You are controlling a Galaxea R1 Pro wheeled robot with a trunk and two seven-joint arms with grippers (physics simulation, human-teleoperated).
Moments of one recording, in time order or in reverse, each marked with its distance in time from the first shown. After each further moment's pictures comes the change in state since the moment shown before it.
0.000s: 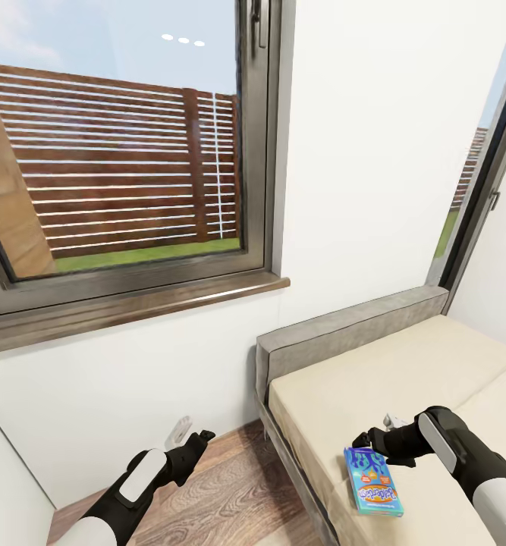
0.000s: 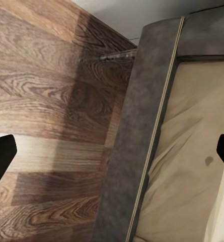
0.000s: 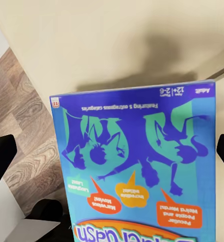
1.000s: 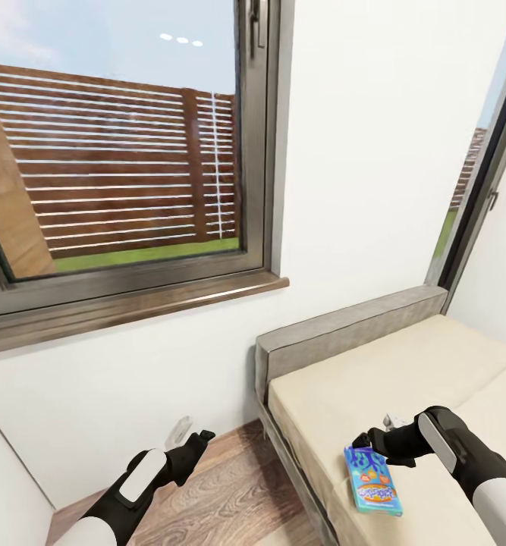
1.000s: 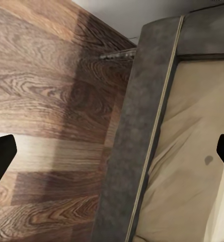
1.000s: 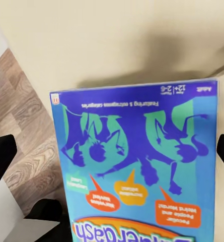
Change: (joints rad) left arm 0.000 0.000 0.000 0.000 0.000 0.000 0.000; right arm 0.000 0.000 0.003 0.000 0.000 0.000 0.000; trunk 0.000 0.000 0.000
